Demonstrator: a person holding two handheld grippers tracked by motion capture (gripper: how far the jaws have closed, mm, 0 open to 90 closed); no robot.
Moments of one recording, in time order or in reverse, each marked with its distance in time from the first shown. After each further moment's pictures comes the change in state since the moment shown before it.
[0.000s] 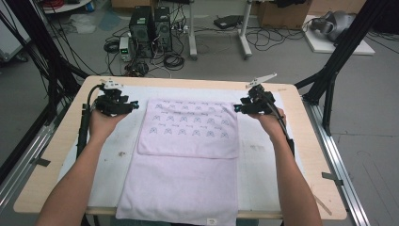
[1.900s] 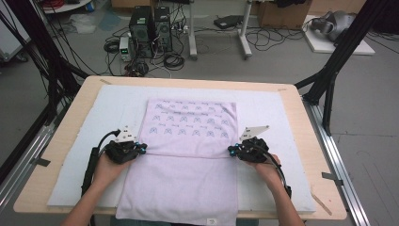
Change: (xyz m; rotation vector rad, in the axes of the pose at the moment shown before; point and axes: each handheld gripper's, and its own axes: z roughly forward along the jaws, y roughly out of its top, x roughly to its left) left arm -0.073 -0.097 -0.014 0.053 -0.238 0.158; right arm 0.088 -0.108 0.016 -0.025 0.175 -0.073
